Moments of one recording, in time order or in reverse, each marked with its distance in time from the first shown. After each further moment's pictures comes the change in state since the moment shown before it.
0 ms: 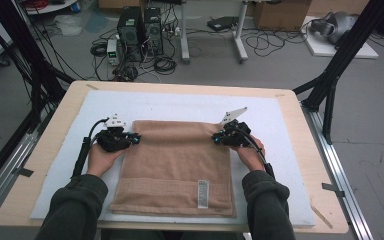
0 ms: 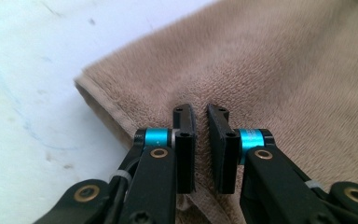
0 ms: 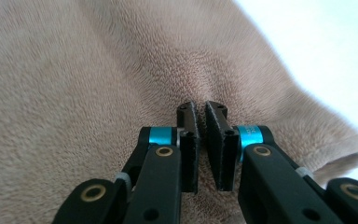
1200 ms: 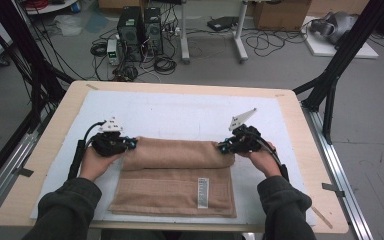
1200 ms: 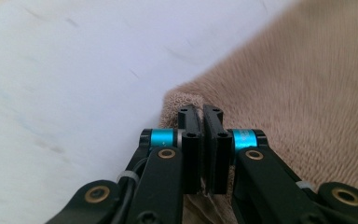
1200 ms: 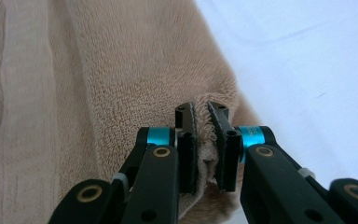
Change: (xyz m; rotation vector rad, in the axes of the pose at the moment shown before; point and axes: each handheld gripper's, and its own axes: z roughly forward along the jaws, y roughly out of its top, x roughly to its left) left arm -0.004 0.012 -0.019 -0.028 0.028 0.047; right arm 0.012 0.000 -0.042 0.032 0.152 -0.051
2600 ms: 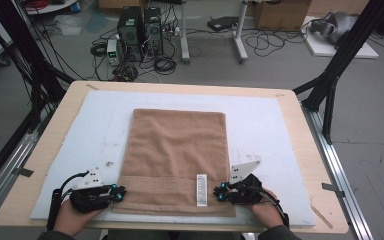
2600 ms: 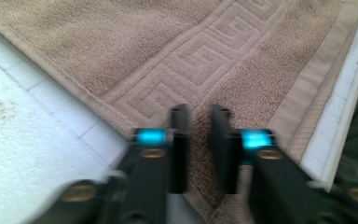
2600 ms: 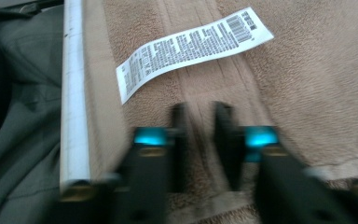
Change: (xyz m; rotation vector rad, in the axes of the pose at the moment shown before) left arm -0.084 -0.100 -0.079 0.088 -0.226 0.011; right arm 0.119 -0.069 0.015 -0.069 0.111 -0.043
